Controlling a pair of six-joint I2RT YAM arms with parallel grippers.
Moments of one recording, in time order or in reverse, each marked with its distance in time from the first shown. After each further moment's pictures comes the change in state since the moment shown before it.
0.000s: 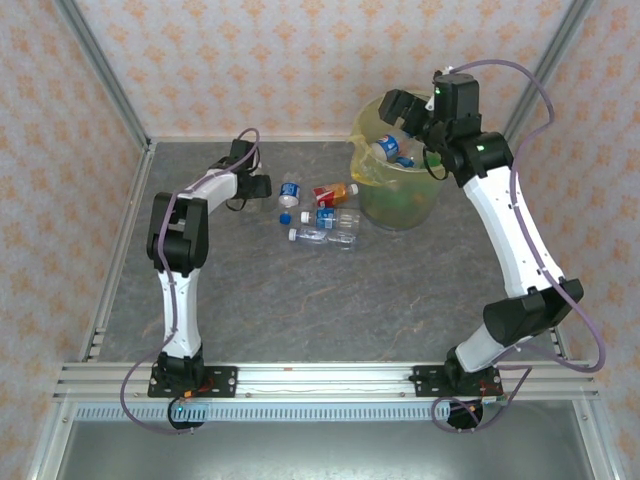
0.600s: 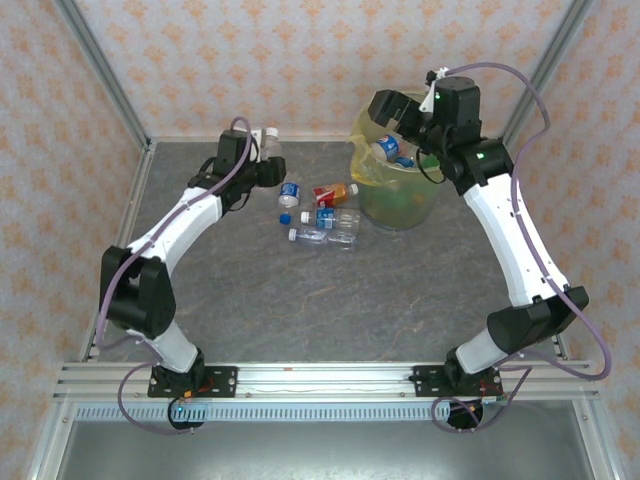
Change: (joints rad) left arm -0.148 -0.562 -0.271 0.142 0.090 -0.023; right arm 0.036 -0.047 -0.063 0.093 -0.139 0.051
